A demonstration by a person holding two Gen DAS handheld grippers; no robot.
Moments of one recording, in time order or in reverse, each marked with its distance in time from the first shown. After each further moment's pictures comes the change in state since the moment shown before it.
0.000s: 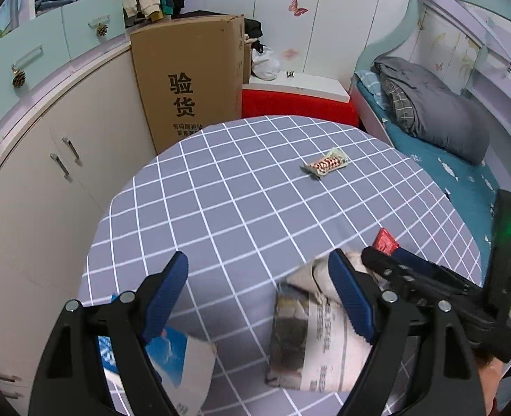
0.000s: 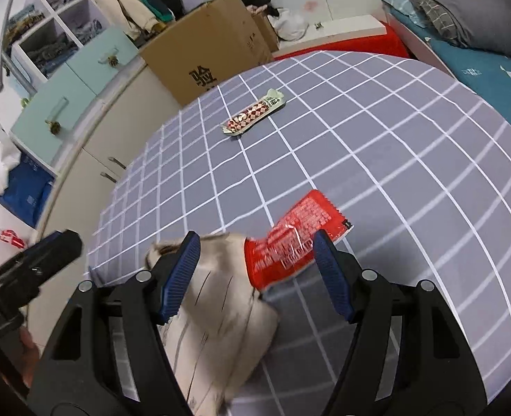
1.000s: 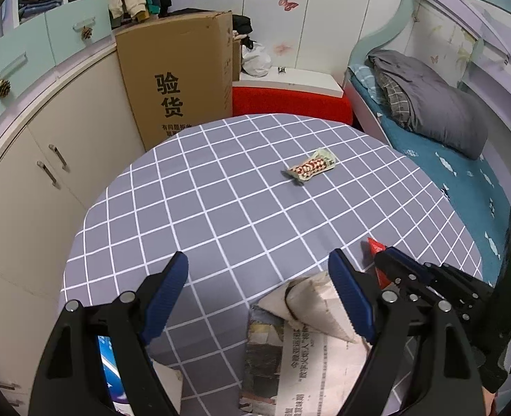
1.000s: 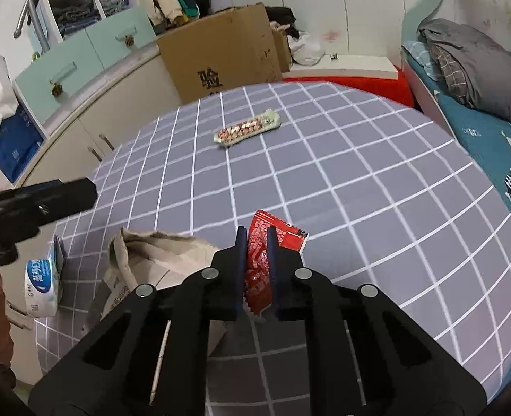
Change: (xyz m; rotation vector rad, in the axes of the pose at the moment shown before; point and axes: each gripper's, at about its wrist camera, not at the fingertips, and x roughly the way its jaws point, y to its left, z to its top) left arm 0.021 -0.030 0.013 0.033 0.010 -0.011; right arm -0.013 -0.007 0.000 -0.218 -0.085 -0.066
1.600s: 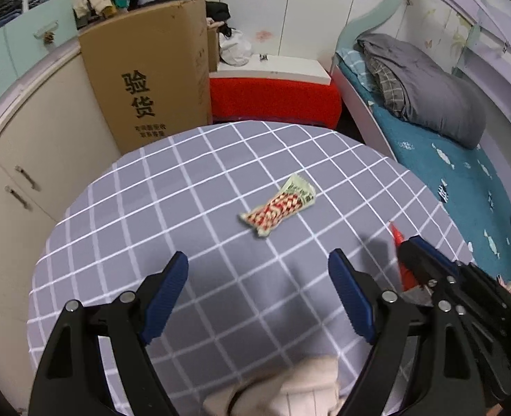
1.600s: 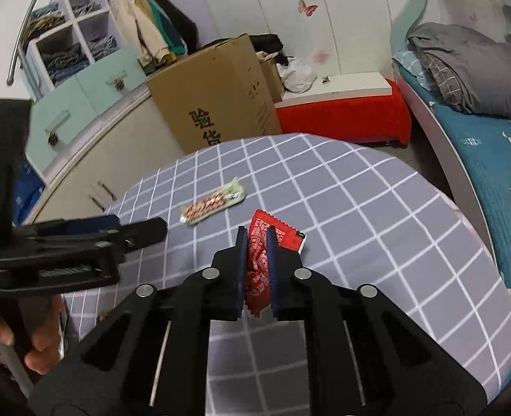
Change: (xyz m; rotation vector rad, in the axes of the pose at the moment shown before) left arm 0.079 -0.042 0.062 0.046 0.075 -0.041; right arm 0.008 -0.045 0.050 0.092 -0.117 0.032
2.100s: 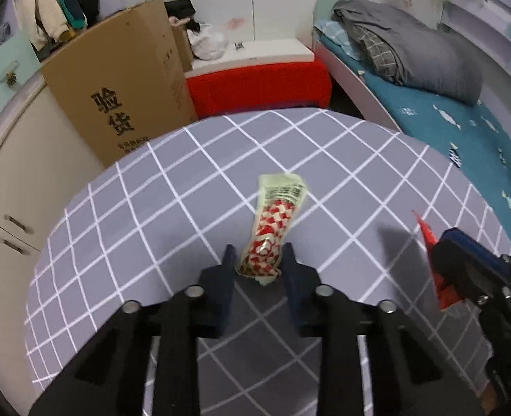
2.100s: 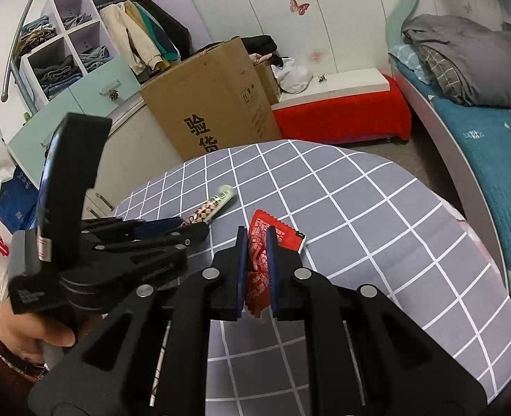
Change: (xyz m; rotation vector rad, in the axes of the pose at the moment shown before) left arm 0.058 -0.030 0.024 0.159 0.051 0.030; right arm 0.010 -0.015 0.005 0.037 -0.010 0.017
